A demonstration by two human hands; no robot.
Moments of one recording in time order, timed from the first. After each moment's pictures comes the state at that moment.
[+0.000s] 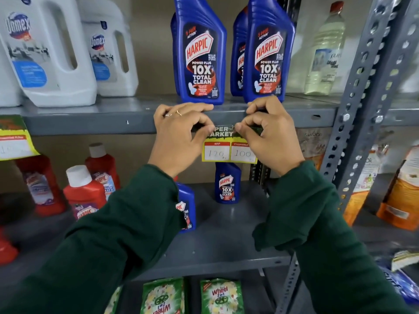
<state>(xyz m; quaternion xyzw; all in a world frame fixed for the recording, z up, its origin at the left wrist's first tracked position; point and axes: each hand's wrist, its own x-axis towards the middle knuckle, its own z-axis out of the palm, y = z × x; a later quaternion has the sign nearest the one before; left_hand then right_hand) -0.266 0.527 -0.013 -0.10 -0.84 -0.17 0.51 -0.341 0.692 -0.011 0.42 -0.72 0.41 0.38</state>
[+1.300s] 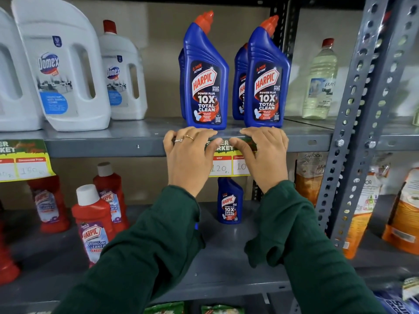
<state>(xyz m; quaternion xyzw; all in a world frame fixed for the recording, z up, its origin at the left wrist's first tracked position) -0.284 0.540 -0.016 0.01 -0.80 -0.08 0.59 -0.357 0.673 -0.016 0.34 -0.70 0.36 0.51</state>
